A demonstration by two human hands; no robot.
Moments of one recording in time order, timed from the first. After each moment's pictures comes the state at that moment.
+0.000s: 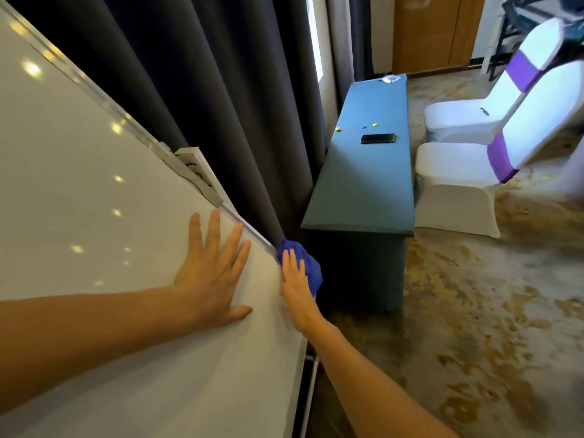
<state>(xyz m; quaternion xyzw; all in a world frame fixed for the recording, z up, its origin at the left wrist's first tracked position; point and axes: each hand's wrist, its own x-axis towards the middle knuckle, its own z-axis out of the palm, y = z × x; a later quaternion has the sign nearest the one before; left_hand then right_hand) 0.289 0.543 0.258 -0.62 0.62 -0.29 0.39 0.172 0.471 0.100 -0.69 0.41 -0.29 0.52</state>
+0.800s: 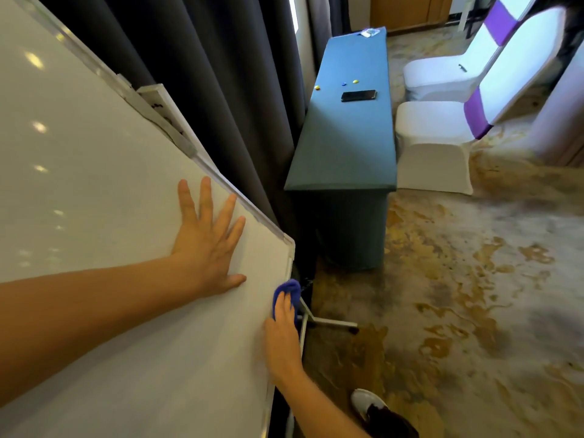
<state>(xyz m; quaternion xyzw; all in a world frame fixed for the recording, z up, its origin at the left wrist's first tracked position) 0.282 0.542 0.220 -0.59 0.63 -0.31 0.40 0.177 0.608 0.018 -0.55 0.51 -0.28 0.61</state>
